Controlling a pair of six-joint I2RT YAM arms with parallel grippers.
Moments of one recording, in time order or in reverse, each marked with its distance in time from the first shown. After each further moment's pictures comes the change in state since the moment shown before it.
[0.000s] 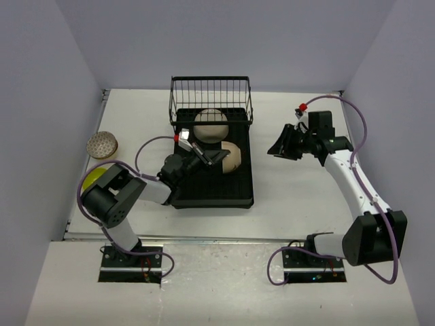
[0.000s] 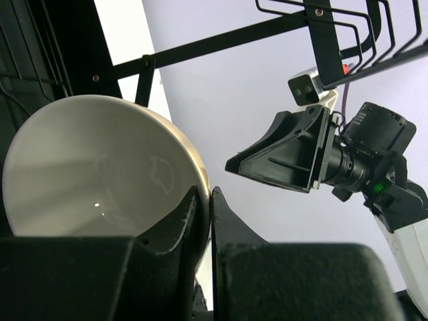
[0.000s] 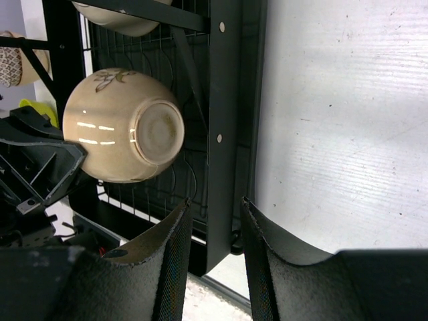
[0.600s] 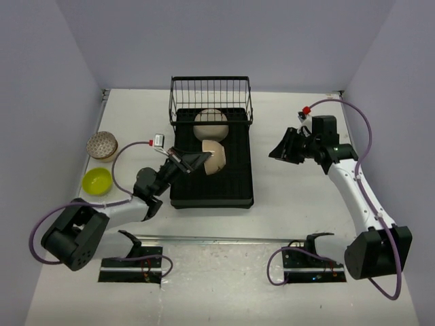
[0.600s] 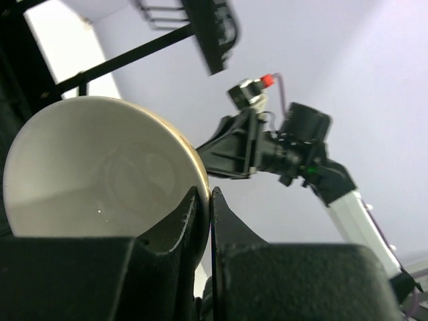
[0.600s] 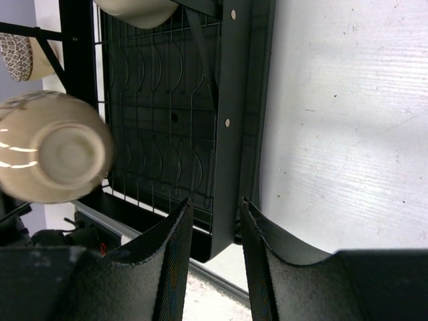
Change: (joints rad) left arm 0.062 -0.380 -0.230 -0.015 0.021 0.016; right arm 0.000 -0.104 -0.048 -0.005 -0.003 0.007
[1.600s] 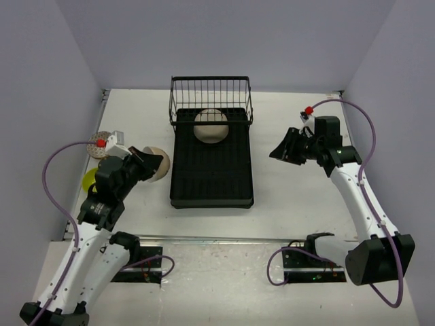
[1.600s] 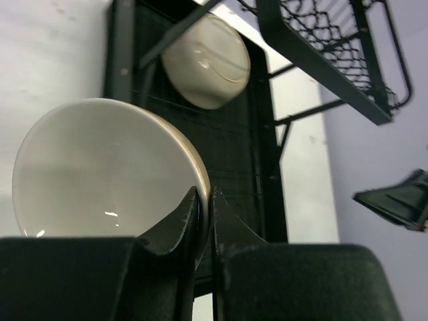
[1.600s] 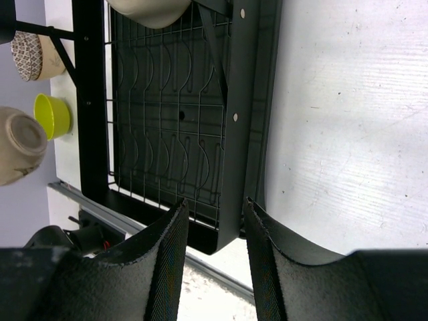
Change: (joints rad) left arm 0.287 -0.742 0.319 -1.533 -0.158 0.485; right arm 0.000 -0.048 0.005 -0.028 0.000 0.007
